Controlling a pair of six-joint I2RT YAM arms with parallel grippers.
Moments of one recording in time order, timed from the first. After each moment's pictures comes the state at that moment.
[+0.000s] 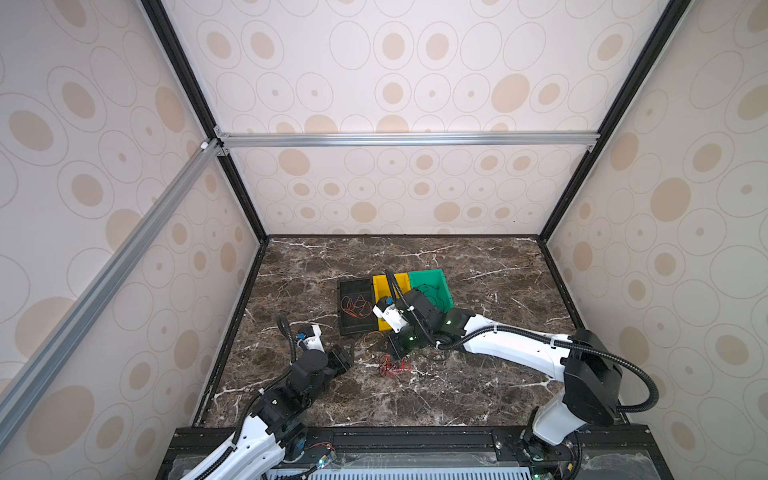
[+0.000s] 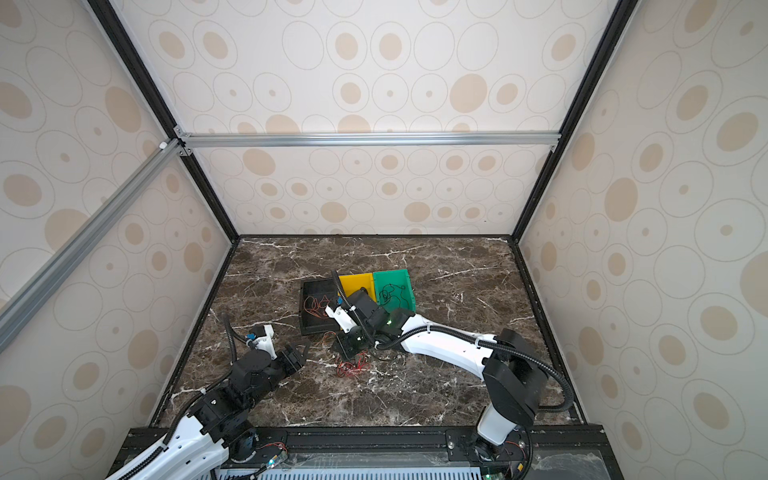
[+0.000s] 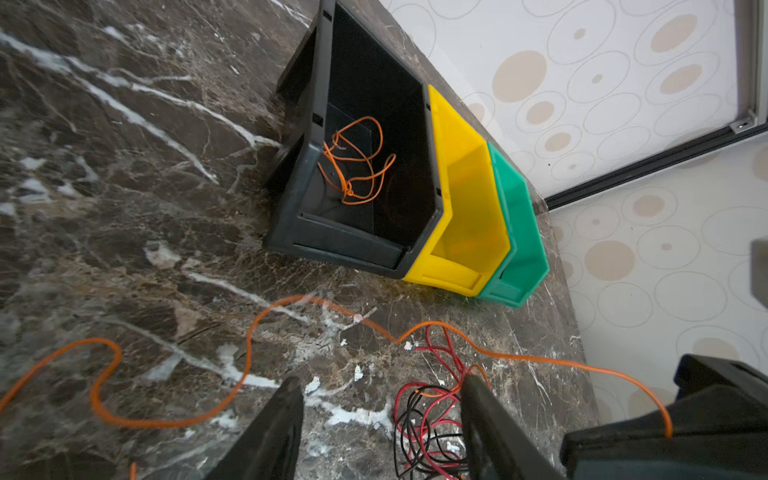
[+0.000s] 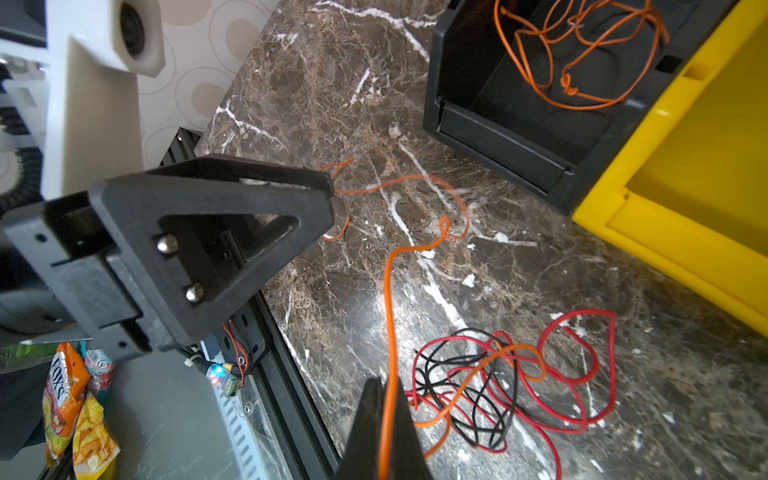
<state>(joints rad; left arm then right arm) -0.64 0.47 0.21 -0.24 -0.22 -0.99 0.96 1.64 1.19 -0.42 -0.31 0.39</state>
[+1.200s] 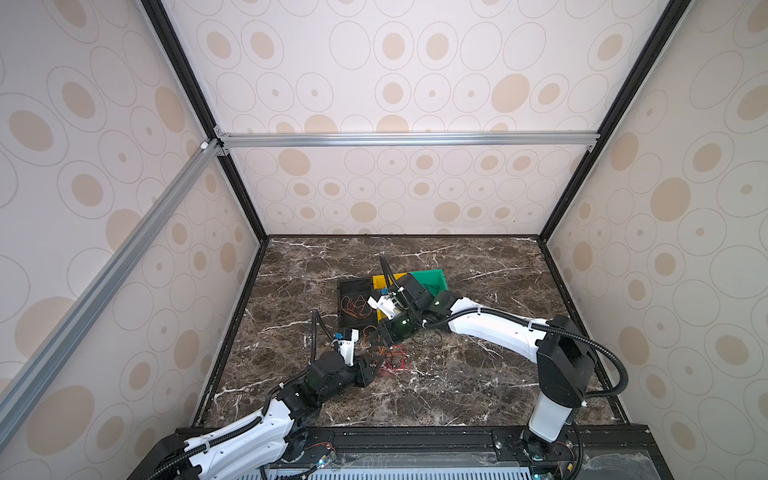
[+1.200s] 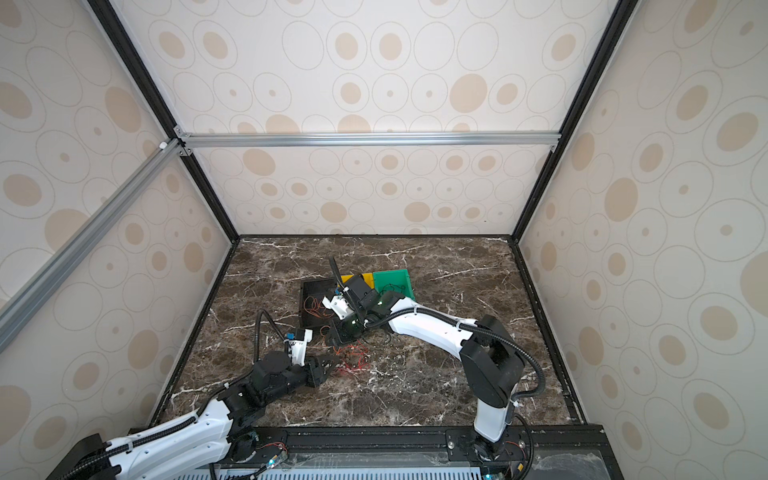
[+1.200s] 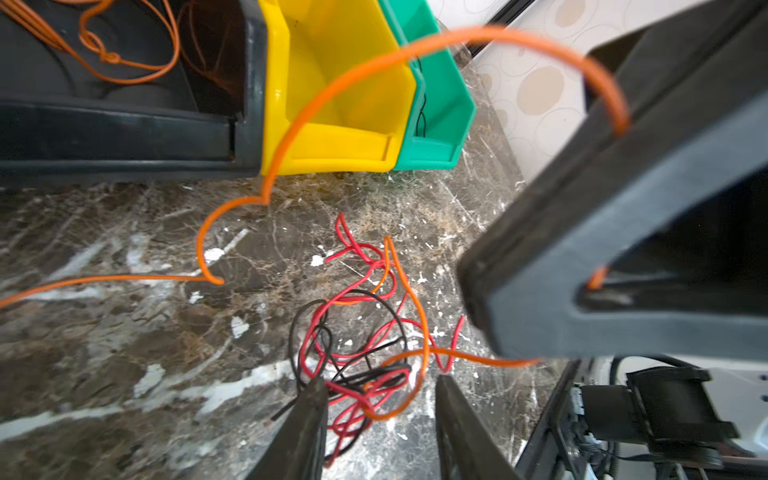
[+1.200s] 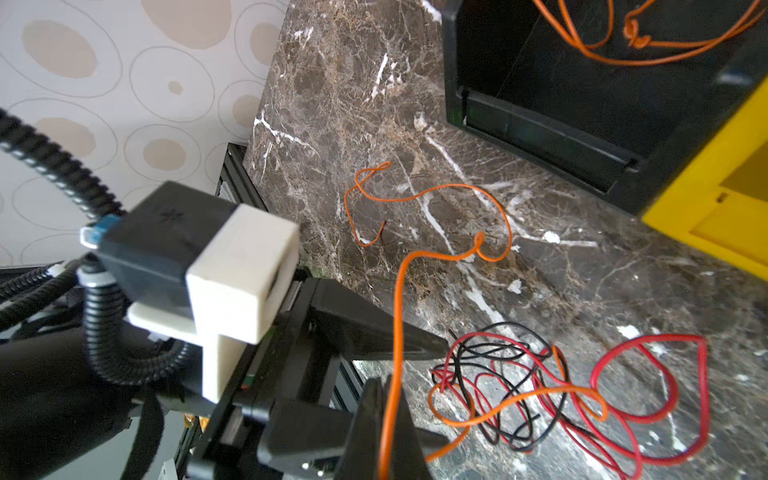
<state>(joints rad) -0.77 0.80 0.12 0.23 0.06 -0.79 0.88 1.77 1.36 -0.51 -0.55 0.50</state>
